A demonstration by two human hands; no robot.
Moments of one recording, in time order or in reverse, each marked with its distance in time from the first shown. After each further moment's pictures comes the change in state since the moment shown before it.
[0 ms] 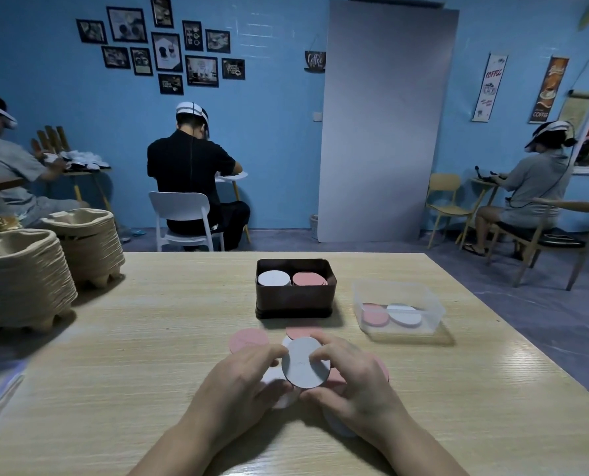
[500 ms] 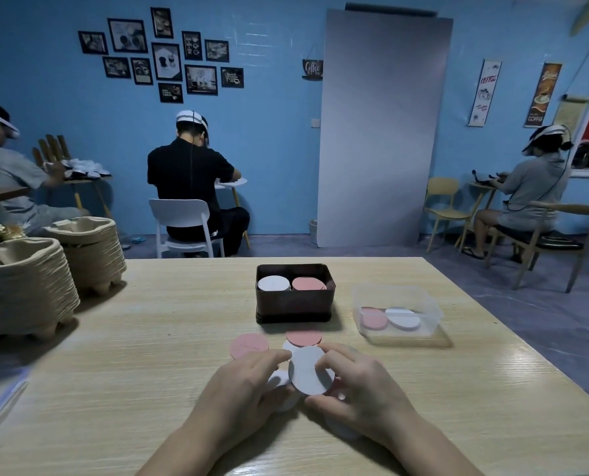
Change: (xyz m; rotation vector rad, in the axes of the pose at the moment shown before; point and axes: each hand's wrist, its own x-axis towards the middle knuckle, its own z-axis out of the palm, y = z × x) left_hand 0.001 0.000 0.002 0.060 -0.079 -0.014; right_hand -0.001 -0.001 -0.011 -0.141 -0.041 -0.034
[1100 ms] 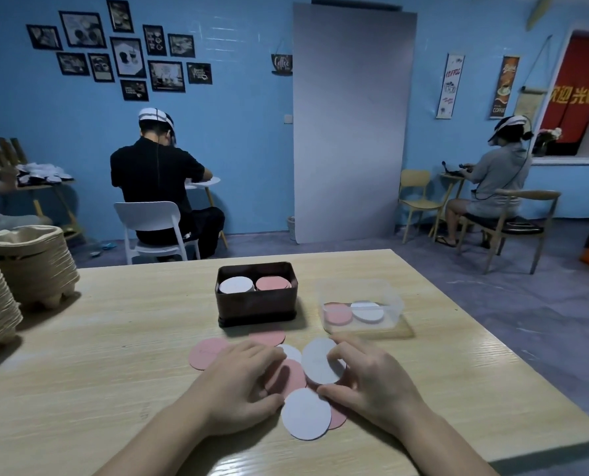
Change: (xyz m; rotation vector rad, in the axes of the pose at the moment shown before) left_hand 0.047 0.021 0.018 0.001 -0.264 0.071; right_hand -0.033 0.049 -0.046 -0.134 0.015 0.131
